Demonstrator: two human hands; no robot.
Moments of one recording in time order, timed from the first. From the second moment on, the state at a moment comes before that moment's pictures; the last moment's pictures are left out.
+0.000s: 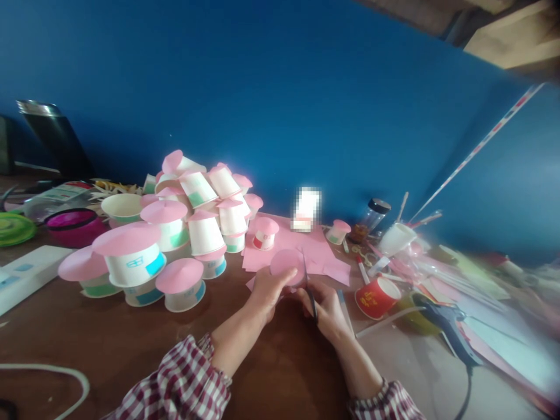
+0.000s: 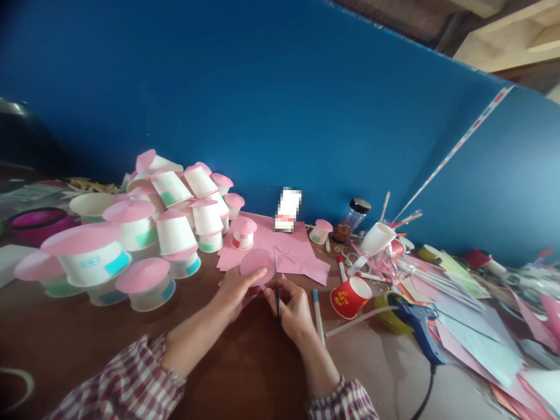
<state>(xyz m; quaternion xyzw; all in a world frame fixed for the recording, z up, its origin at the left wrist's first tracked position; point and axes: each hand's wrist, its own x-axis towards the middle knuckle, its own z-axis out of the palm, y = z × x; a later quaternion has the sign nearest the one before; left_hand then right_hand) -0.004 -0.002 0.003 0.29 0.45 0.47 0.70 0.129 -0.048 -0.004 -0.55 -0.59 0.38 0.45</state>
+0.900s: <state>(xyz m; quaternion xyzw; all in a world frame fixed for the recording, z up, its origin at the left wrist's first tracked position) -0.003 -0.001 0.005 0.27 0.47 0.48 0.69 0.128 -0.049 0.000 -0.57 -0.60 0.36 0.43</state>
